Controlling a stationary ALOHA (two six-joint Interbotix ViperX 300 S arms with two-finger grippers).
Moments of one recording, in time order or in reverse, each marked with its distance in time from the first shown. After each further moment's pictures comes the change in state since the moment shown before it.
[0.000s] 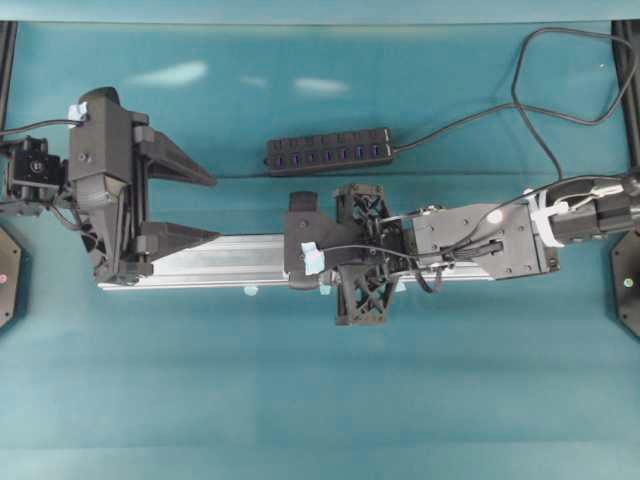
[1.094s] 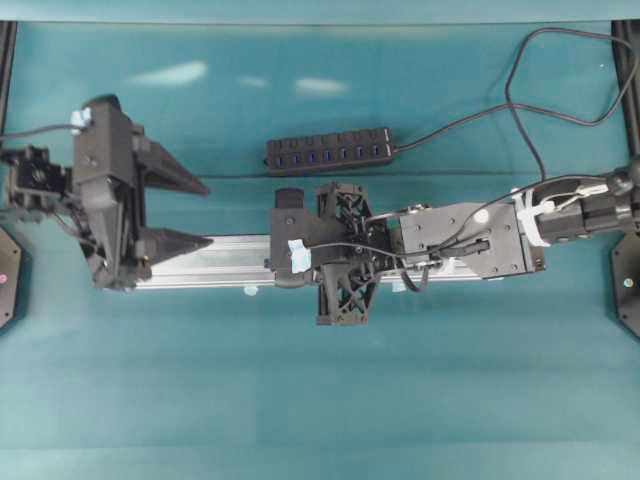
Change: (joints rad) left arm -0.028 0.031 0.064 0.000 -0.026 -0.077; right arm -0.002 0.026 -0.040 0.000 -0.061 0.002
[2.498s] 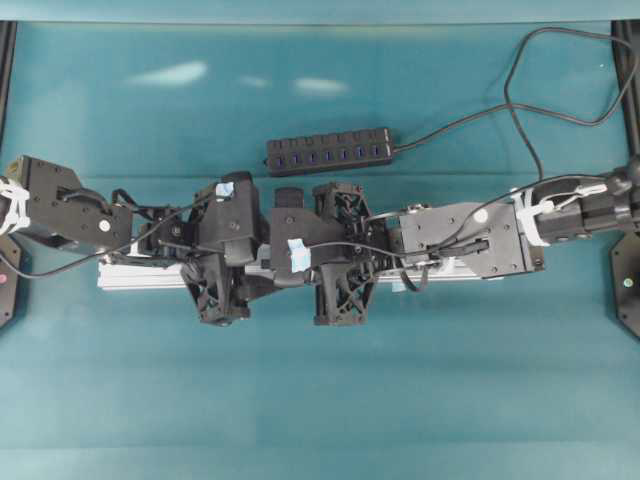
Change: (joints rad) left arm -0.031 0.531 -0.104 0.000 -0.341 -0.014; right arm -0.002 0.000 0.002 0.005 -0.020 0.000
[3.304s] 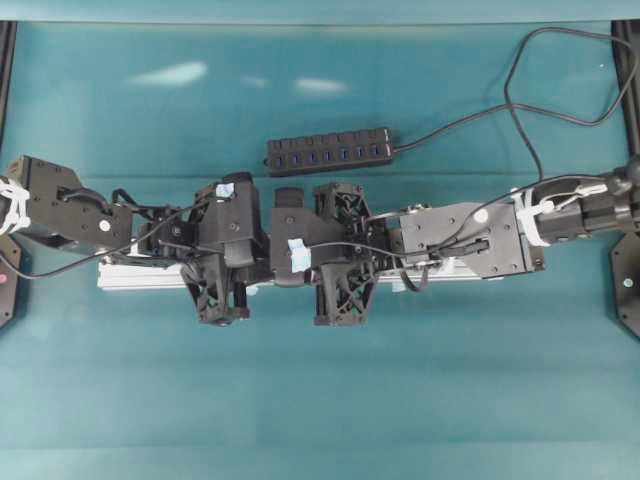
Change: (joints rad) left arm -0.002 0.002 0.000 0.000 -0.002 0.014; right arm 0.000 0.000 0.002 -0.002 -0.002 0.000
